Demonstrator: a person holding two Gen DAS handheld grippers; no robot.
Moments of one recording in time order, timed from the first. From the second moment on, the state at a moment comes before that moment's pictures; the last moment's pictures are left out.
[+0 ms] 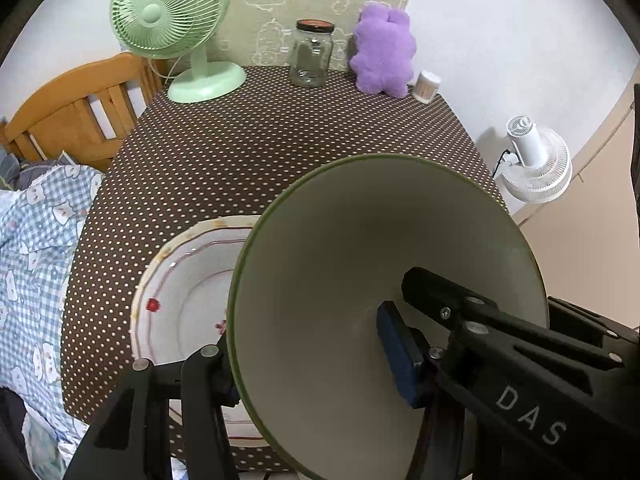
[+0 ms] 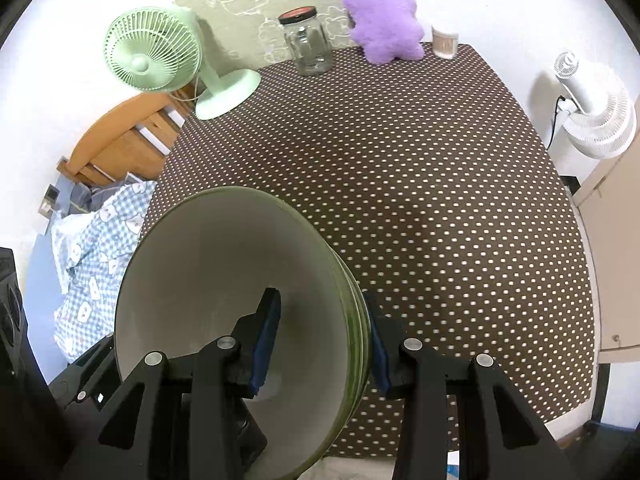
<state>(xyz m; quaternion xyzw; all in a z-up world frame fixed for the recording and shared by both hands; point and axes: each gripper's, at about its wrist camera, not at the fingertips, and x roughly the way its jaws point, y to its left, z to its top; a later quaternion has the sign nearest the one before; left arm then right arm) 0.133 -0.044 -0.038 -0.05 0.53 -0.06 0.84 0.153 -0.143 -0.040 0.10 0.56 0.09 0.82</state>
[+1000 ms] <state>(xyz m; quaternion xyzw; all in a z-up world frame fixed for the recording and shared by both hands) 0.154 0.038 -0.079 -0.05 0.58 -0.06 0.81 0.186 -0.054 -0.089 0.12 0.61 0.08 0.78</state>
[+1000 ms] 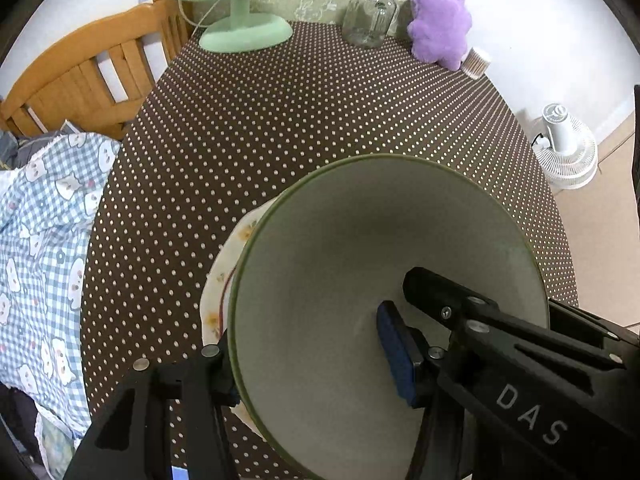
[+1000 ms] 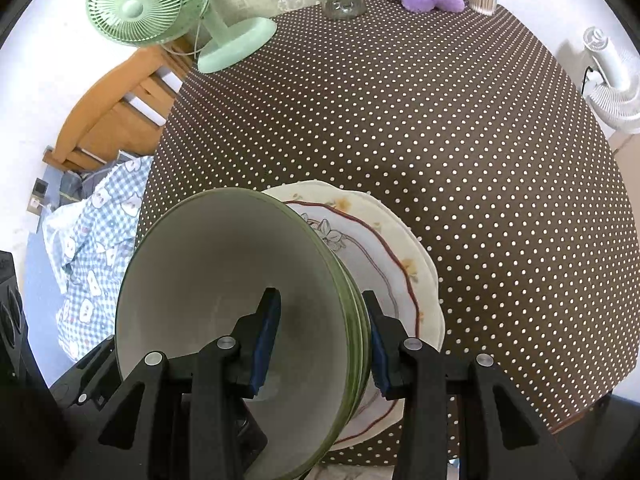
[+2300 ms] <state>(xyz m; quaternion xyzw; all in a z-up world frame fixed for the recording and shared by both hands) 0.114 0.036 -0.035 -0.03 0.49 -0.05 0.87 0.138 -0.069 -0.030 0.07 0.49 0.06 0.87</state>
